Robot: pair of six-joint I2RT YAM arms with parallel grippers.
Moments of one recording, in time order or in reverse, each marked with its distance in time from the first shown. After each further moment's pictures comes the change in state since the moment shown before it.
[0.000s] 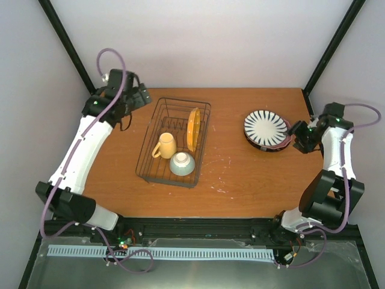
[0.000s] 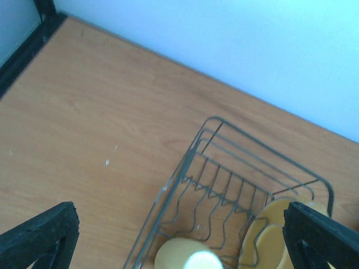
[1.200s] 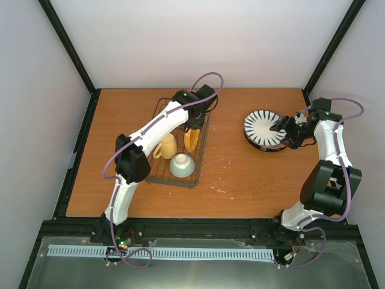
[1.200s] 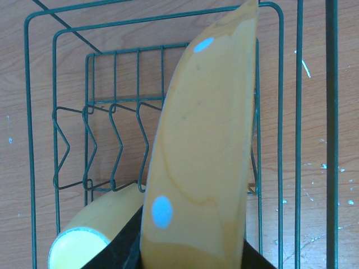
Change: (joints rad) left arm -0.333 0.666 0.455 -0.333 -0.055 0.158; right arm 0.060 0.090 0.027 0.005 -0.135 -0.016
